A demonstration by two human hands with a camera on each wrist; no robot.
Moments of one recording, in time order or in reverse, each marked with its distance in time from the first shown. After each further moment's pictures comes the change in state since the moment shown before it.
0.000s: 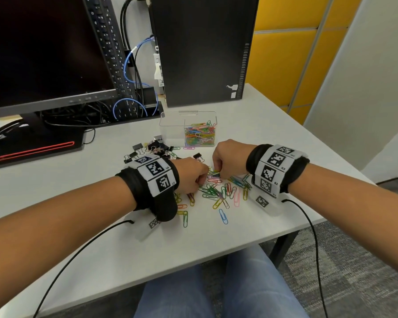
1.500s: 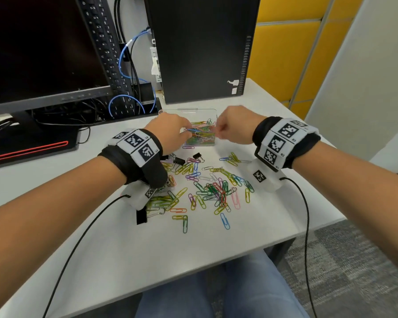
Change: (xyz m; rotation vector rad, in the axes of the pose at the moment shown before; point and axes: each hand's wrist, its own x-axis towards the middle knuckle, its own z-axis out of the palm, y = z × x) left_hand 0.020 -0.055 -0.038 -0.109 0.492 -0.227; right_hand 0.027 0.026 -0.038 0.142 0.316 0.019
